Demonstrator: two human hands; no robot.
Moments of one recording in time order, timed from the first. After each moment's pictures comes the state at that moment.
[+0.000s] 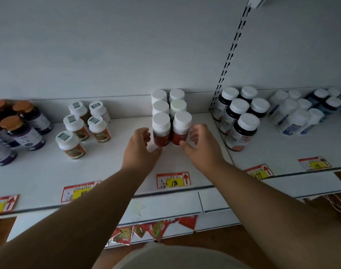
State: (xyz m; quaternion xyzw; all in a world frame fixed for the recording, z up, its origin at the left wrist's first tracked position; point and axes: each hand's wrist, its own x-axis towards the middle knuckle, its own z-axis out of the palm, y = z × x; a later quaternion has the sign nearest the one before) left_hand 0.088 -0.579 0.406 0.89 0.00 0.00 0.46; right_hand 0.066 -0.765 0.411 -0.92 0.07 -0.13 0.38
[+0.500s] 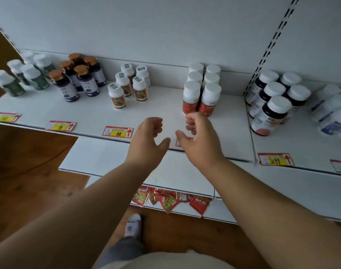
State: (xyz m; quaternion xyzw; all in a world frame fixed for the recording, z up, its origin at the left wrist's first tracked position) left_hand -0.042 -0.560 0.425 0.88 0.07 0.09 0.45; right_hand -0.021 -0.711 0.431 -0.88 -0.09 -0.07 0.46
